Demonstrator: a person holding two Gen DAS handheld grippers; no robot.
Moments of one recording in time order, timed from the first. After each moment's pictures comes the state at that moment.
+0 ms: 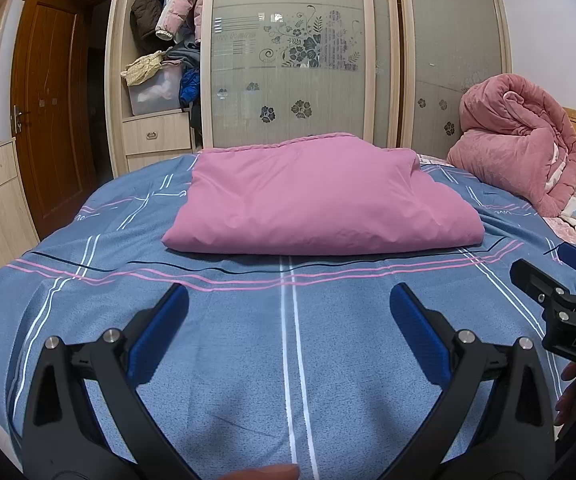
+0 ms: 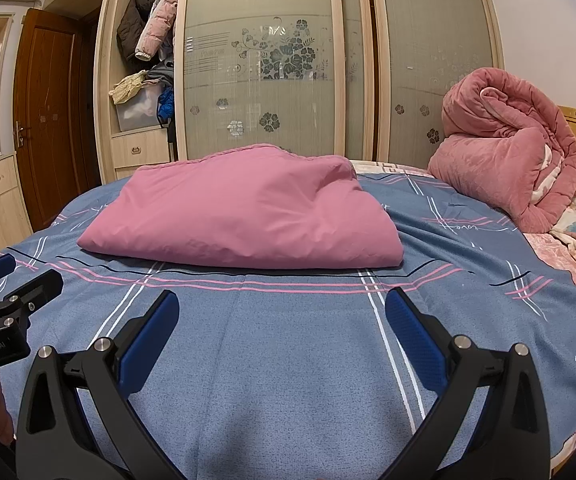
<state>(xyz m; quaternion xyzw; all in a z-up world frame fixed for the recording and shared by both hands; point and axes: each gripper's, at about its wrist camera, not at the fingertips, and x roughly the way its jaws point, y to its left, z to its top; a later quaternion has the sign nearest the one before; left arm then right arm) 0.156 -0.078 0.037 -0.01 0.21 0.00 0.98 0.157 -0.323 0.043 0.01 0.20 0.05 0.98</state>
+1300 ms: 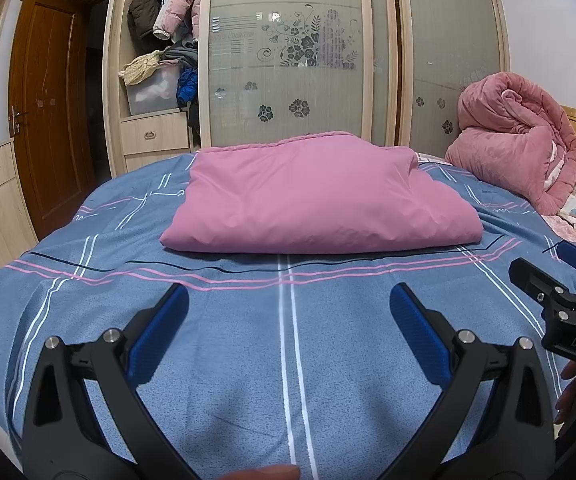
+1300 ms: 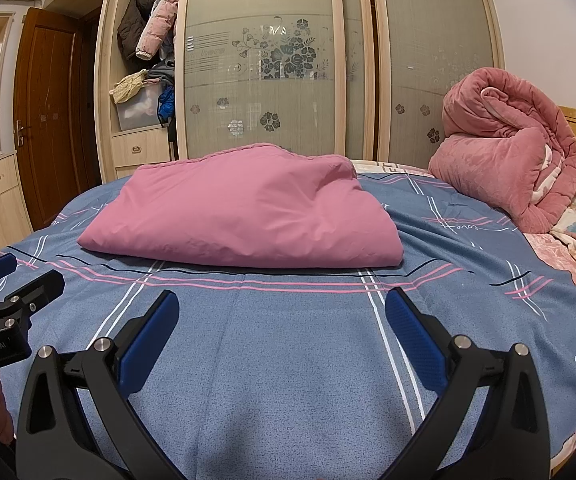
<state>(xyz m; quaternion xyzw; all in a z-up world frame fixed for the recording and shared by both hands) 0.155 -0.080 0.036 0.00 0.21 -0.01 0.98 0.157 -0.323 0.043 0.01 0.20 0.05 0.98</state>
